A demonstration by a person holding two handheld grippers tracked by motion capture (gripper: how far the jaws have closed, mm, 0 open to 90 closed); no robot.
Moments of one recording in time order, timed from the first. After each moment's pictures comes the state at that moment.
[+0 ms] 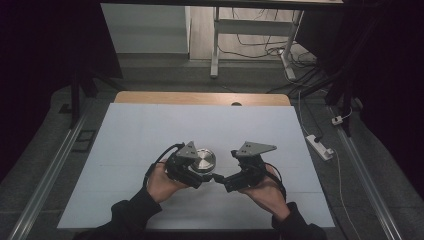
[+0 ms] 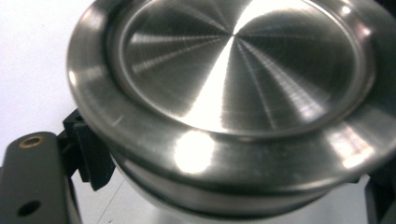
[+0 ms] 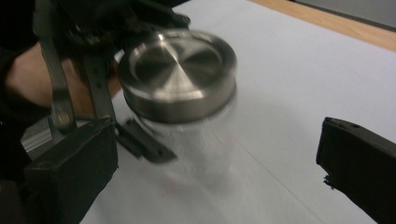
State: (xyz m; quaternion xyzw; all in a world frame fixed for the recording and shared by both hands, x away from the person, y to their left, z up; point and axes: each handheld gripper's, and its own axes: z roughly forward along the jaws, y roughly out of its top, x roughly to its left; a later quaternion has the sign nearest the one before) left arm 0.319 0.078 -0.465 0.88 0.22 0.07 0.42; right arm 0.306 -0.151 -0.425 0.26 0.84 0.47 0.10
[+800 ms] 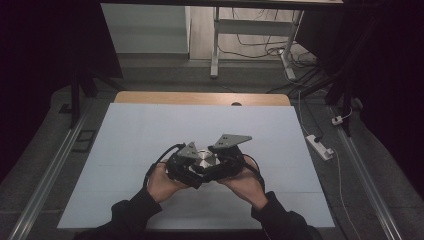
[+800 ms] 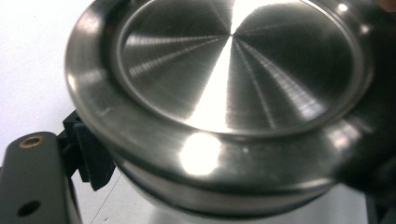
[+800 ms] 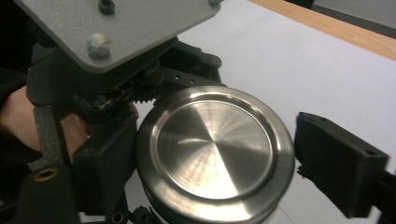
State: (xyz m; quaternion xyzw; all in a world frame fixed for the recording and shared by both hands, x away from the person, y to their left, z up) left arm 0.321 0.077 -0.468 0.88 0.22 0.06 0.41; right arm 0.323 -0.103 -0.426 0.23 0.85 0.47 0.08
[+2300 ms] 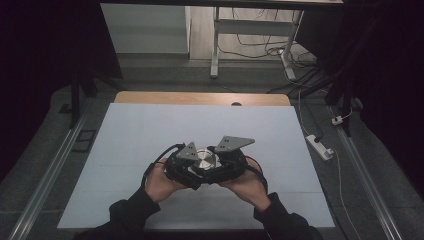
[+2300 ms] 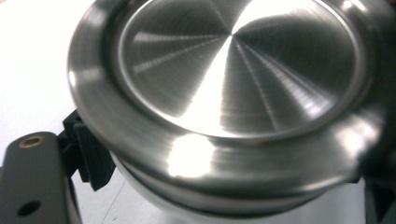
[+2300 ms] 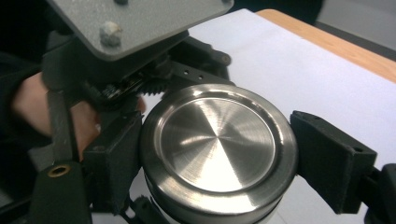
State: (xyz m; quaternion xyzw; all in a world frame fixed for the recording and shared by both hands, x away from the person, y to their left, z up) left arm 0.315 0.080 -0.457 0.89 0.18 0.07 0.42; right arm 0.314 -0.109 -0.418 0.19 0.85 0.48 0.09
